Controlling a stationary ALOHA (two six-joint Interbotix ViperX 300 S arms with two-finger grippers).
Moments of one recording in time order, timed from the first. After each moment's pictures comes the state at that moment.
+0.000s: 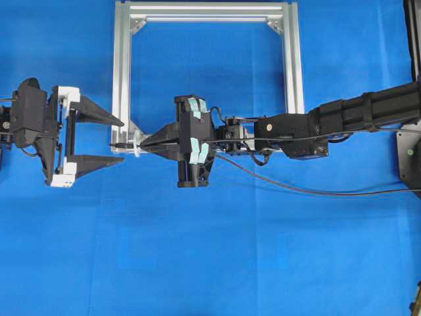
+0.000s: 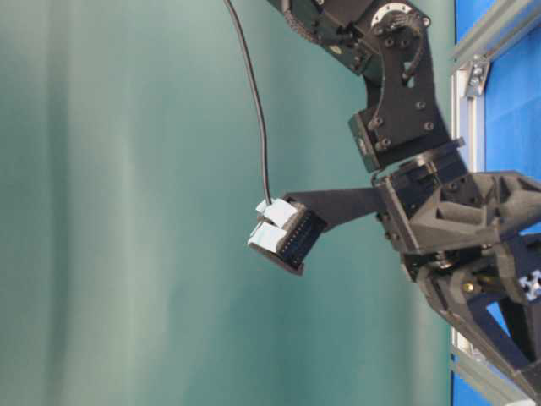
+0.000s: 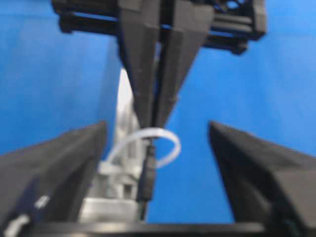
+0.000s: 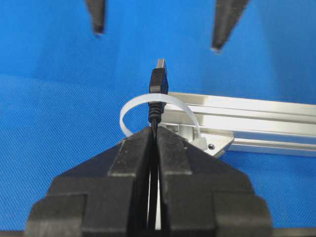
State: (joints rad) left arm -0.05 -0.29 1.28 -0.08 -0.72 -0.01; right arm -0.02 0.42 0.43 -0.02 -0.55 0.08
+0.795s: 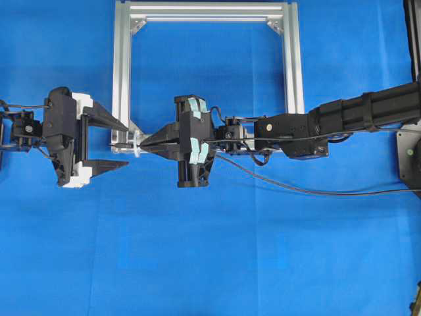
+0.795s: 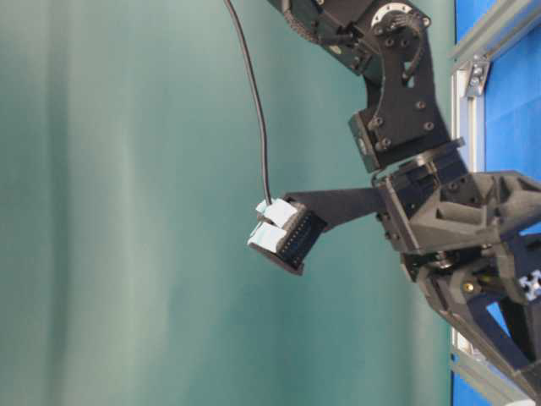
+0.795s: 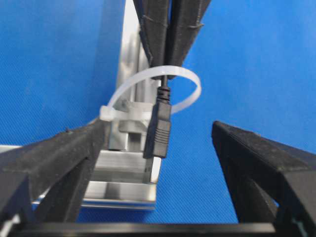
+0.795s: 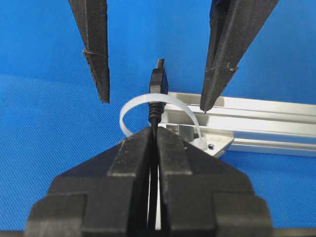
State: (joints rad) left arm -0.03 -0.13 1.23 -0.08 -0.63 0.00; right arm -0.02 0.42 0.43 -0.02 -0.55 0.08
